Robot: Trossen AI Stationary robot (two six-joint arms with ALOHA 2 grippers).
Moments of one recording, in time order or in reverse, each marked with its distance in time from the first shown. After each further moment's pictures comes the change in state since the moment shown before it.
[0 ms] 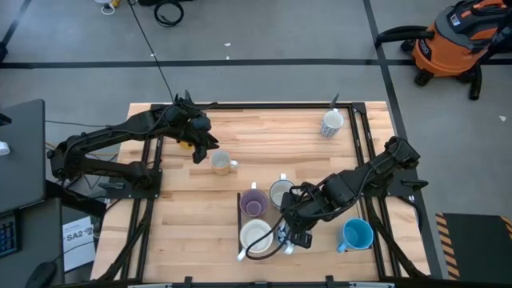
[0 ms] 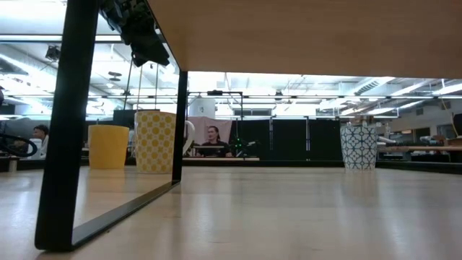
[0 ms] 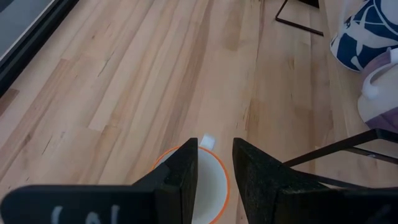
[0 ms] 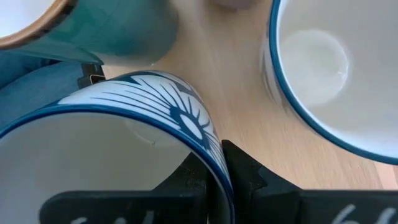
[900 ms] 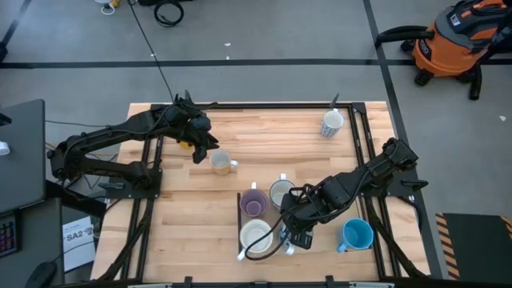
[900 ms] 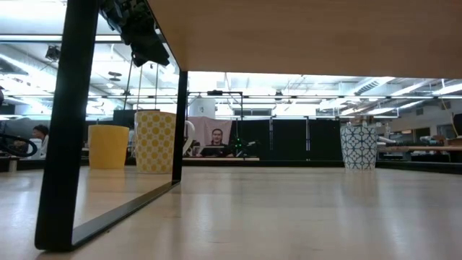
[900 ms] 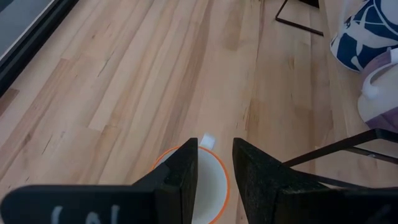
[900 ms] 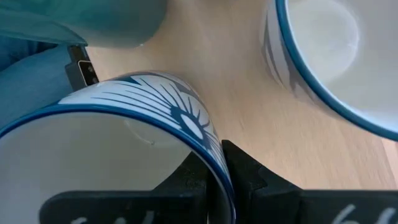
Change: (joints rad) left arm 0.000 0.000 0.000 0.000 0.000 -0.001; right arm 0.000 0.027 0.003 -0.043 -0.052 0.035
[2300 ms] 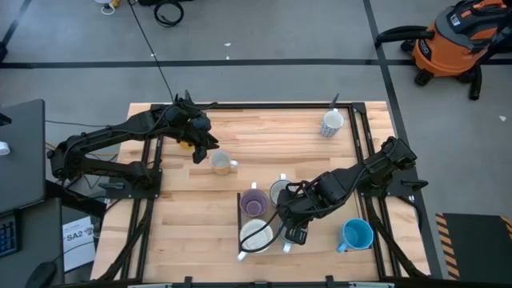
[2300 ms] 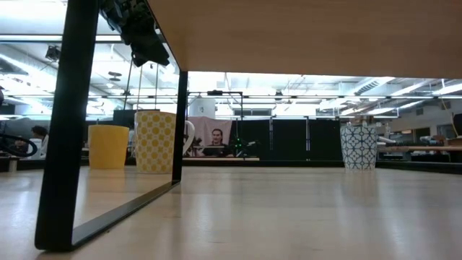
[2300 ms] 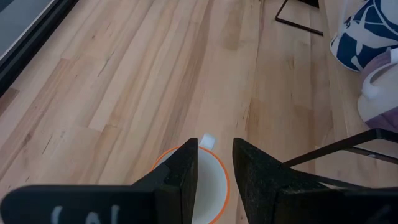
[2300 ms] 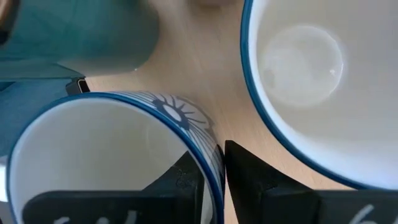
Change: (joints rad) left arm 0.000 0.000 0.000 0.000 0.000 0.000; right arm -0.040 0.000 -0.003 0.029 0.022 -0.011
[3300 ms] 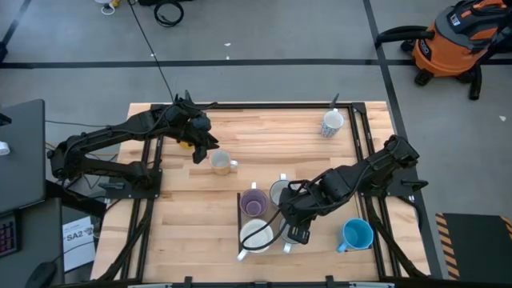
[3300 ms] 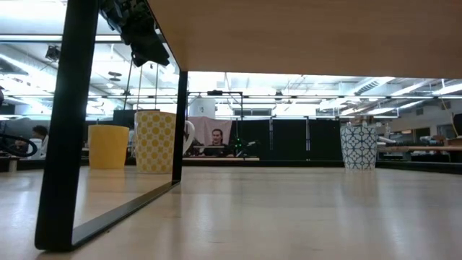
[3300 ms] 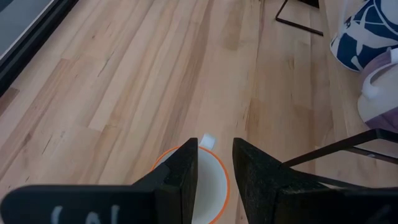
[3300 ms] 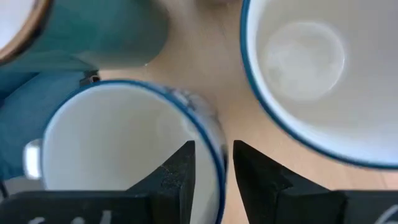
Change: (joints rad) left arm 0.000 0.000 0.000 0.000 0.000 -0.001; right arm -0.001 -0.026 0.000 -0.001 -0.029 0.000
